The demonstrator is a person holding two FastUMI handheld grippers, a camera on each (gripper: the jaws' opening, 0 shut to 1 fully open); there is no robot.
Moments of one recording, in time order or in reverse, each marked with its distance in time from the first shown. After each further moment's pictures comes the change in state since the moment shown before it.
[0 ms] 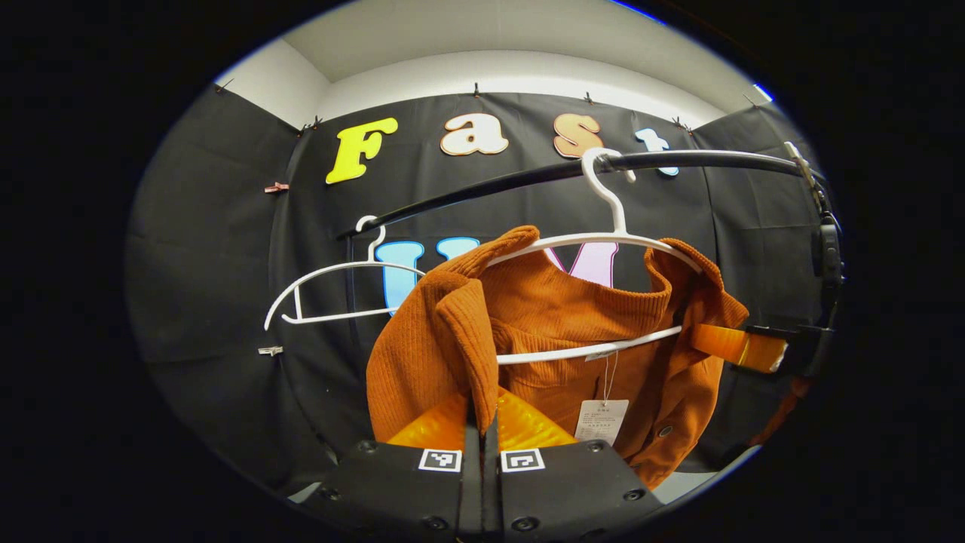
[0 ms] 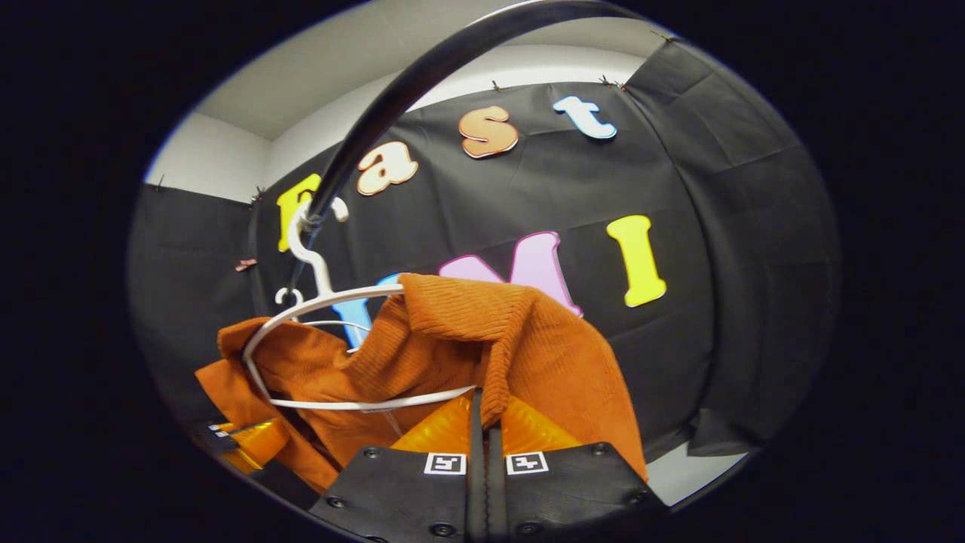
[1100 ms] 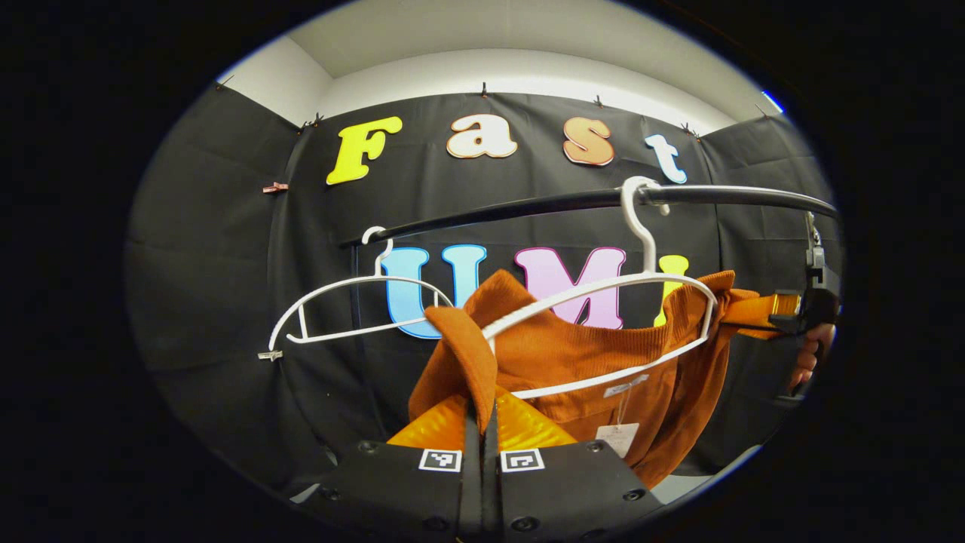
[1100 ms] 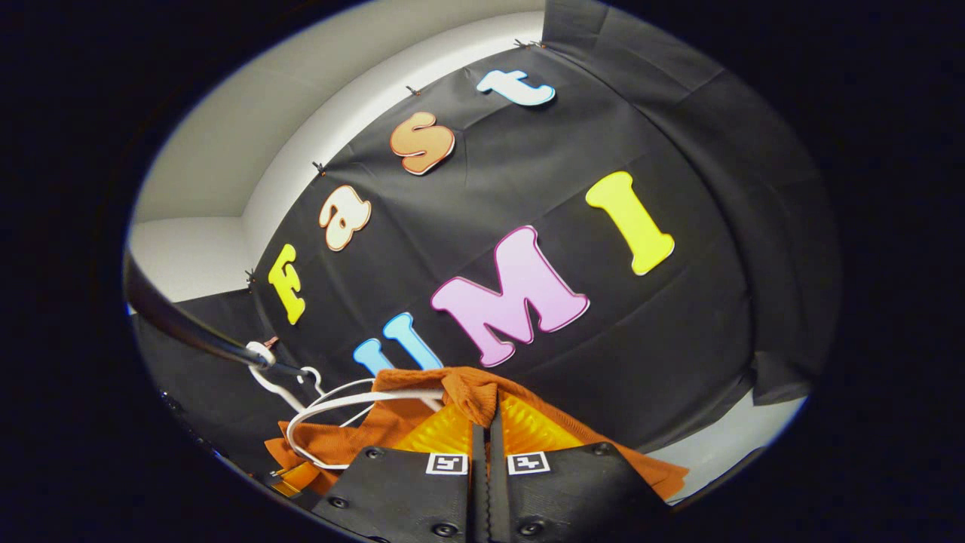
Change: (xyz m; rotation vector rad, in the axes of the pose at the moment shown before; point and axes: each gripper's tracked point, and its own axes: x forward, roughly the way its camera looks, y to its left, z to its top) left arm 0.017 0.033 0.032 -0.024 0.037 -0.004; right arm 0.048 -0.103 0.092 0.256 0.026 -0.004
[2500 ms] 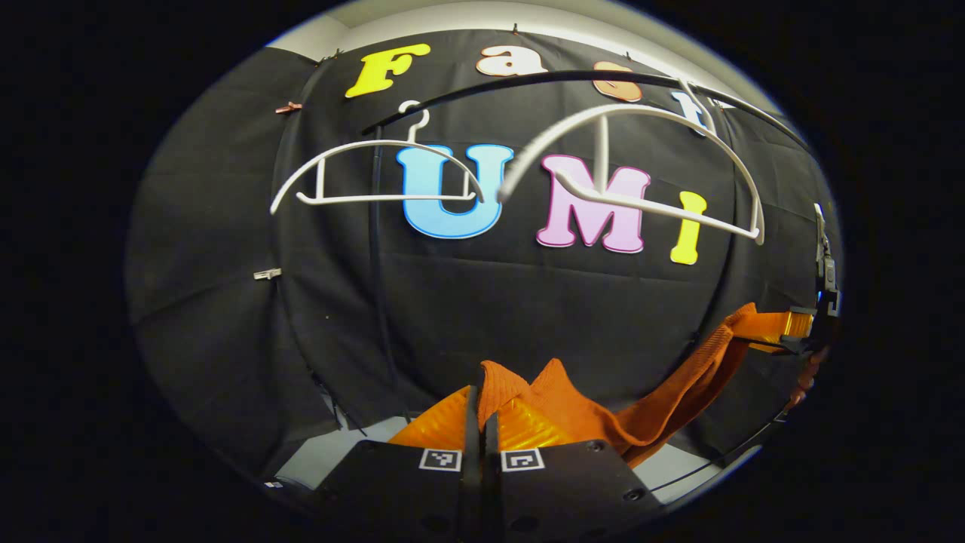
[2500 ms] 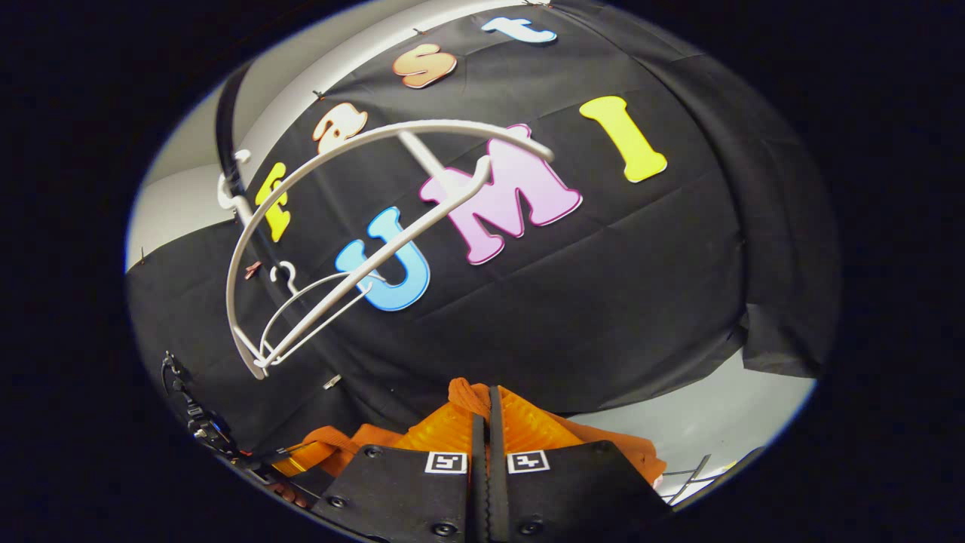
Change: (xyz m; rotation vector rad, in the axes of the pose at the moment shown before) left arm -0.006 0.023 -0.152 -0.071 0.271 -0.073; right arm -0.052 0.018 -0.211 -0.031 0.299 0.007
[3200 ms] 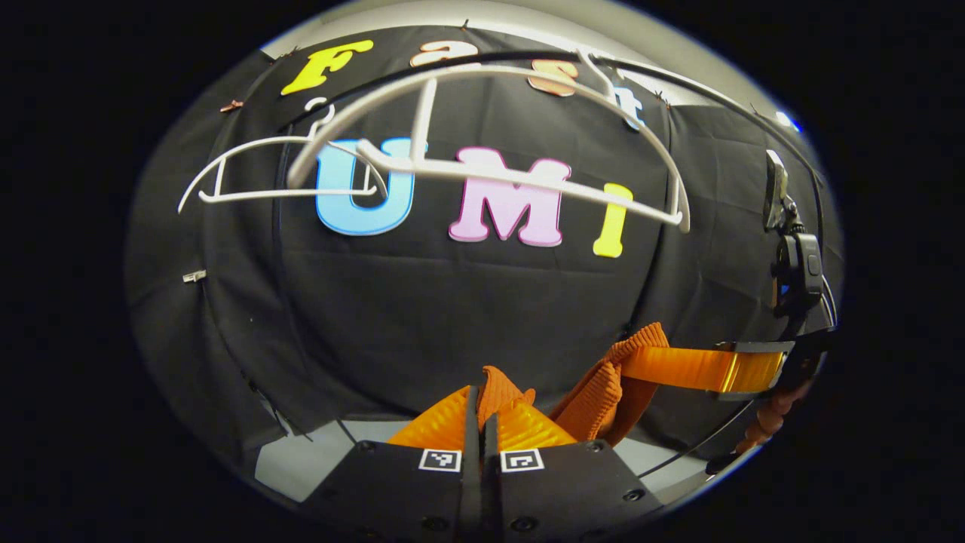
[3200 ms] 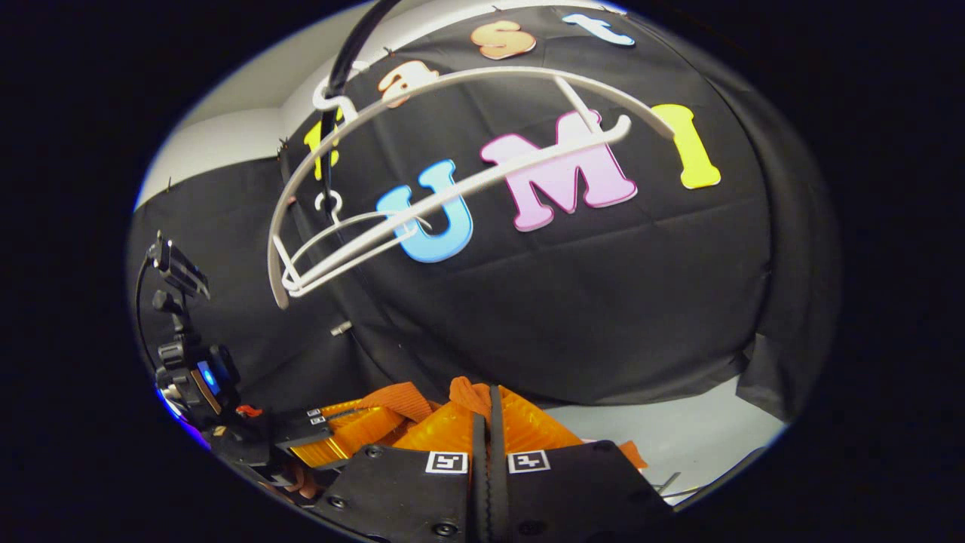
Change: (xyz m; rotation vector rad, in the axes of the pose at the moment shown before) left arm 0.018 -0.089 -0.039 0.038 0.060 -0.222; right arm -0.002 0.011 -0.066 -0.225 0.143 0.019
